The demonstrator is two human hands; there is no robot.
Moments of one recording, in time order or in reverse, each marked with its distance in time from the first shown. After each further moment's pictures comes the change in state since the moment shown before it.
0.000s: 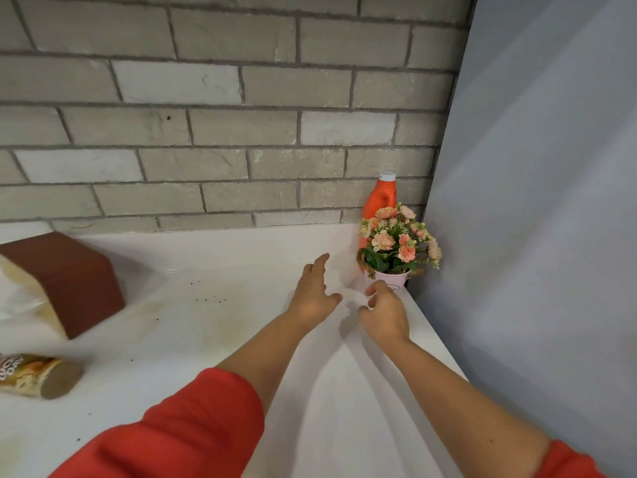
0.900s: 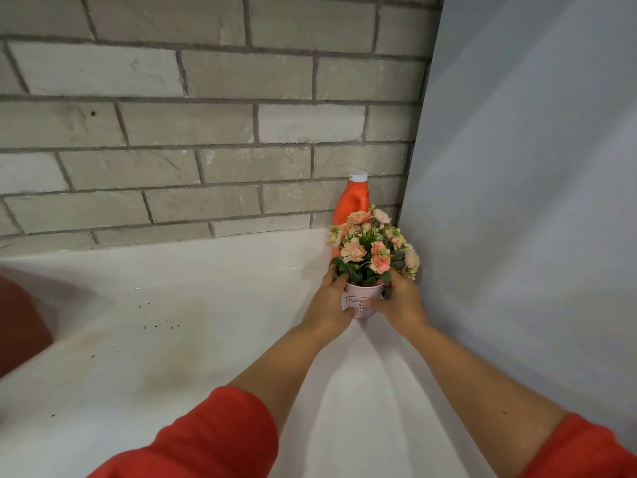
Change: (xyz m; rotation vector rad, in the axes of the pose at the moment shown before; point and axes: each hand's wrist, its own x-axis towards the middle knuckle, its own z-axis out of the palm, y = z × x) left_hand 0.050 0.017 0.070 0.061 -0.114 0.226; right_hand 0.083 0.052 -0.037 0.148 0.074 -0.112
